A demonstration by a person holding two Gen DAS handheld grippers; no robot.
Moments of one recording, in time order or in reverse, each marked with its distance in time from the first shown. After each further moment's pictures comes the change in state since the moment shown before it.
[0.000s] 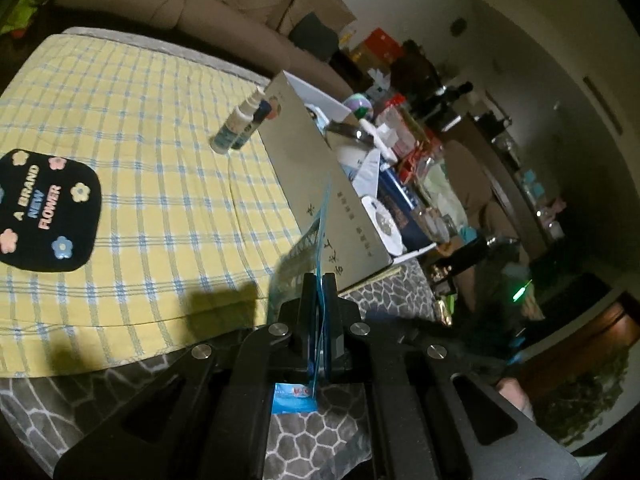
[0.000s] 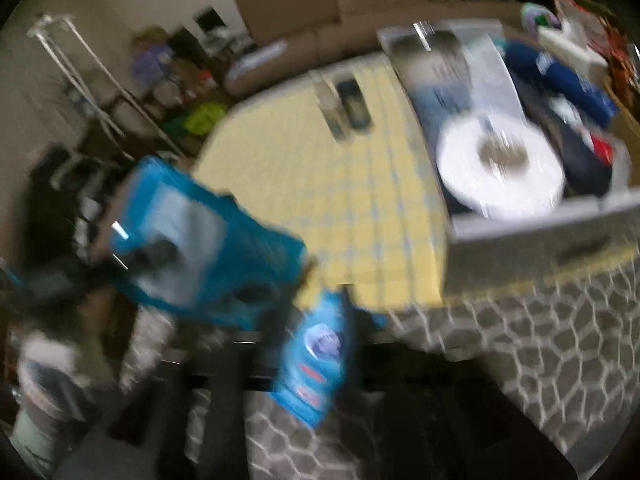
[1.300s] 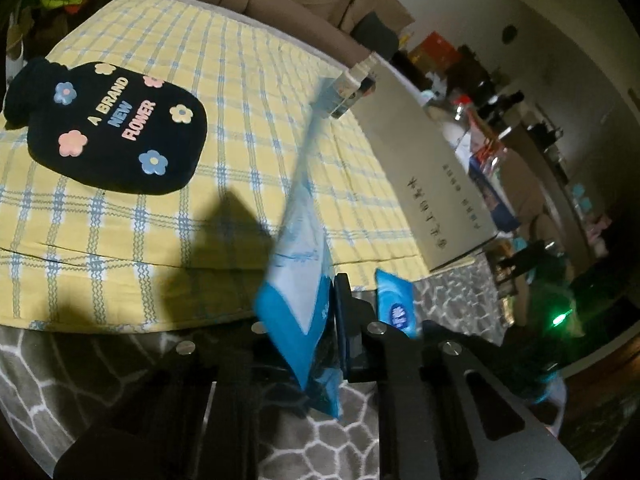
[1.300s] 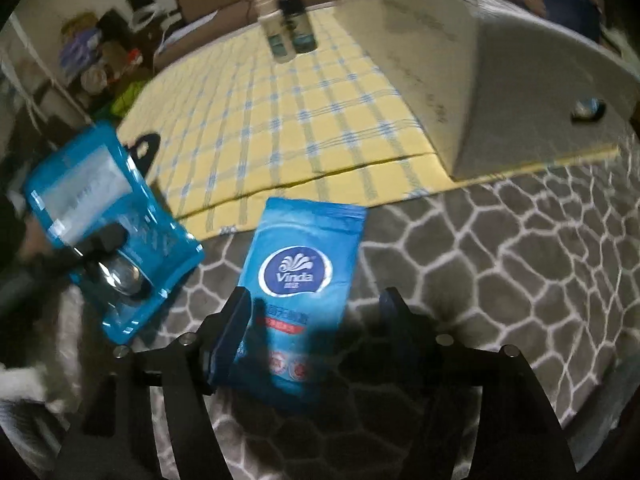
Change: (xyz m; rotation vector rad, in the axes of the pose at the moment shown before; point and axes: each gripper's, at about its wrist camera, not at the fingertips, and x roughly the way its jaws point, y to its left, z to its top) left arm 0.010 0.083 -0.055 -0.075 -0.014 0.172; right arm 0.073 0.033 -0.055 0.012 0.032 -0.284
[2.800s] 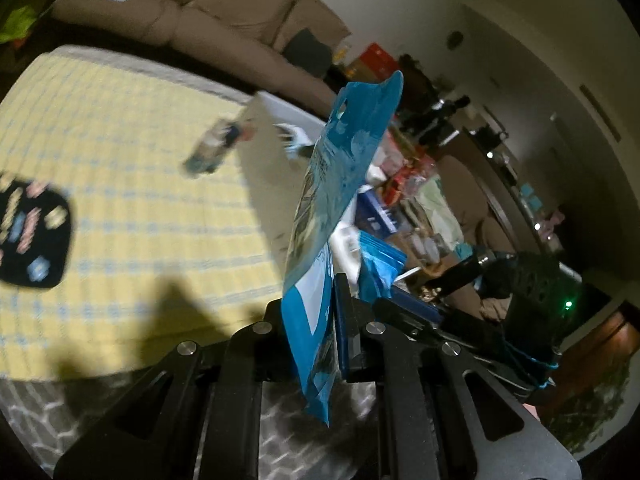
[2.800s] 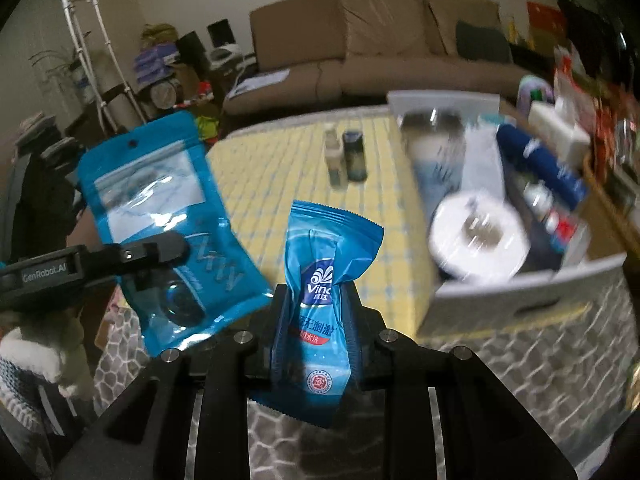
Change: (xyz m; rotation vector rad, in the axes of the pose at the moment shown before) left arm -0.009 -0.147 0.071 0.092 -0.031 -0.180; right arm -0.126 -0.029 0.090 -0.177 -0.233 0.172
